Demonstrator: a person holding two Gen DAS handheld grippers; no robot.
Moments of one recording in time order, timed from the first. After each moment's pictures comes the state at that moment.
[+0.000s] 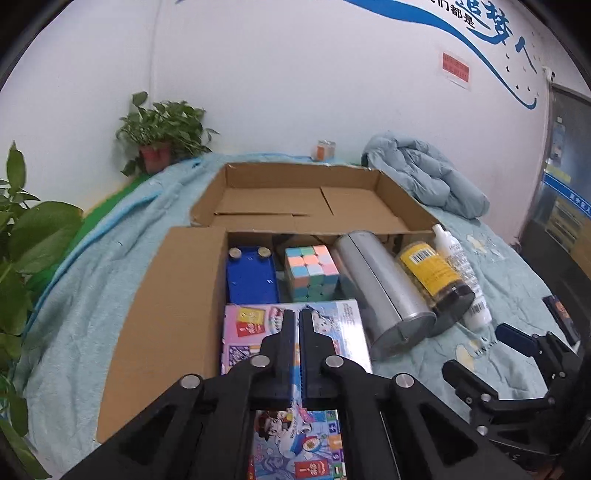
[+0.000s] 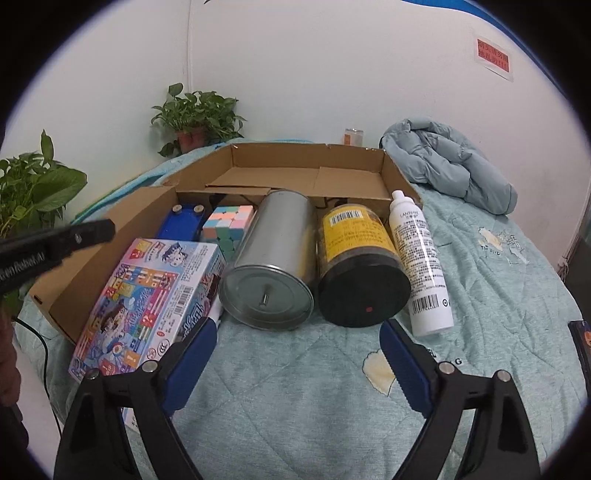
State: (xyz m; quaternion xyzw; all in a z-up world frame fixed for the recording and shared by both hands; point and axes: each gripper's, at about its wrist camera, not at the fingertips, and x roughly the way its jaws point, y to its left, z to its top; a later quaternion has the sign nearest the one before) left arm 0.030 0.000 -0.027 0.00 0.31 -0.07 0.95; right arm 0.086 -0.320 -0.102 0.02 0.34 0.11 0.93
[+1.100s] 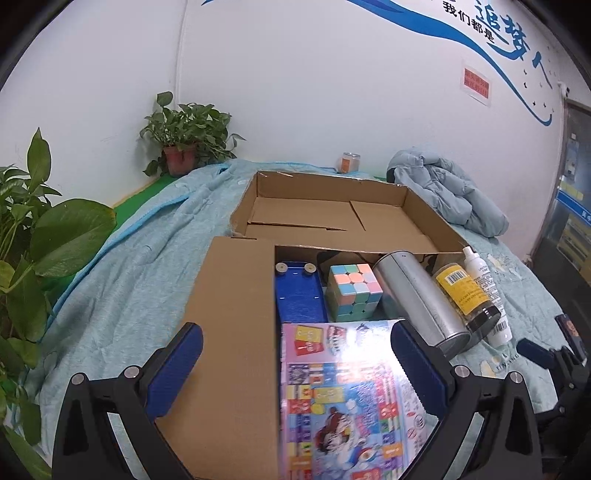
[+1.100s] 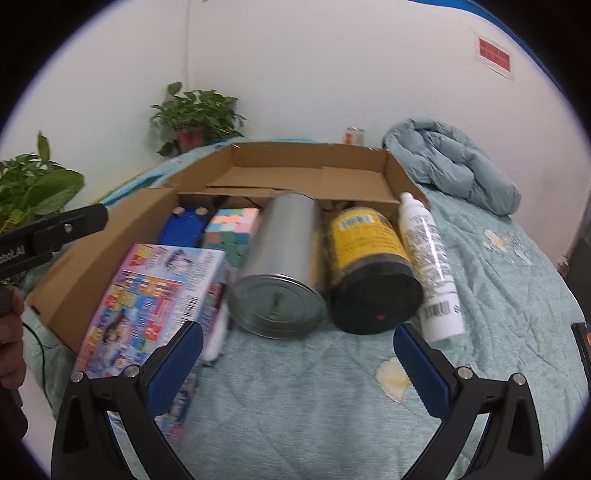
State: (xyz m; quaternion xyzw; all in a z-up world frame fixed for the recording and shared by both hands) left arm 0.039 0.057 -0.023 -0.03 0.30 -0.05 0.95; right arm 0.092 -0.302 -0.098 0.01 0.34 0.12 0.93
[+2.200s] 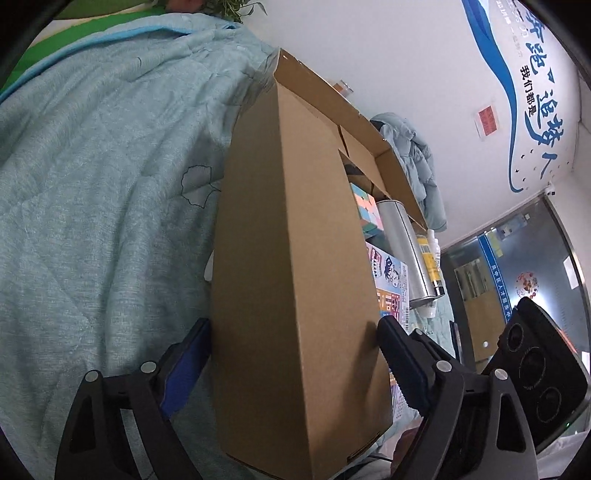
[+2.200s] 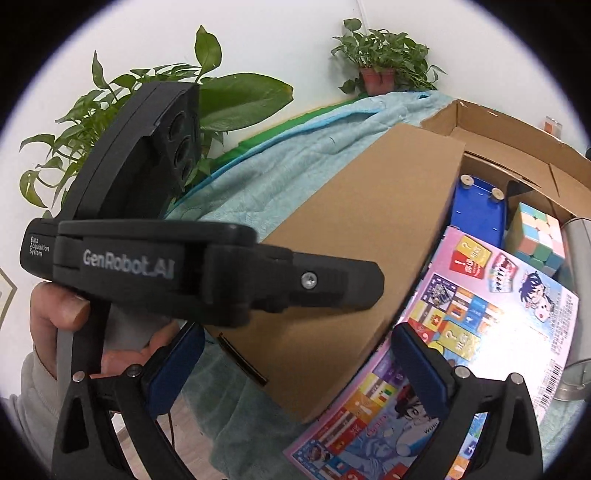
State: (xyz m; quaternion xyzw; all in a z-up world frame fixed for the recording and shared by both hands) left arm 0.080 0.184 -0.116 -0.27 0.47 -0.22 0.81; right arm 0.104 -0.122 -0.098 -0.02 0.41 0.42 0.81
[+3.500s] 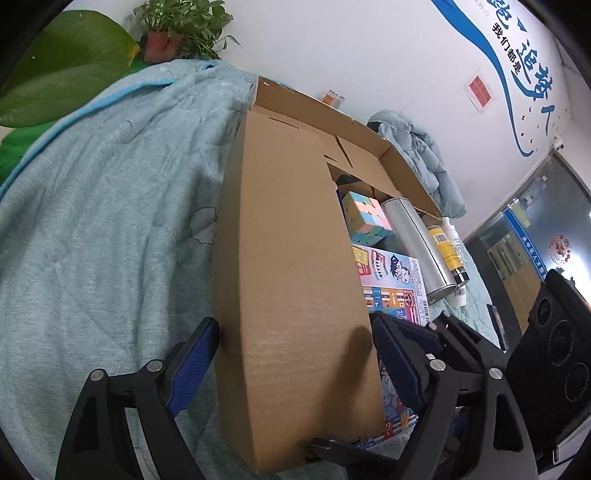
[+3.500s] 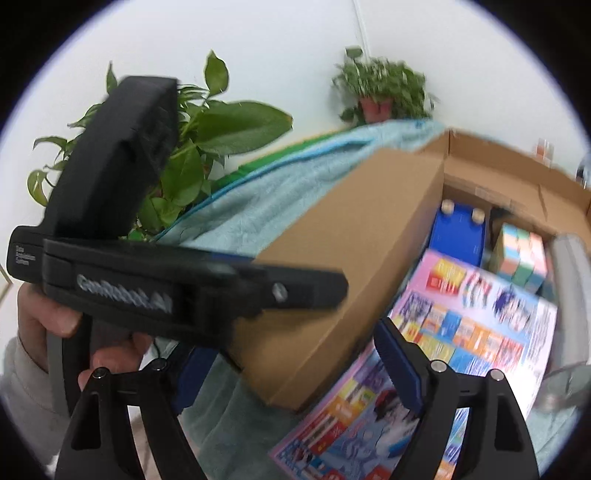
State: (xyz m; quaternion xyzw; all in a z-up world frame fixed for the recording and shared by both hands) left arm 0.065 0.169 -0.088 -0.17 0.44 -0.19 0.86; right arm 0.098 -0.140 -0.091 -0.02 0.34 0.42 0.84
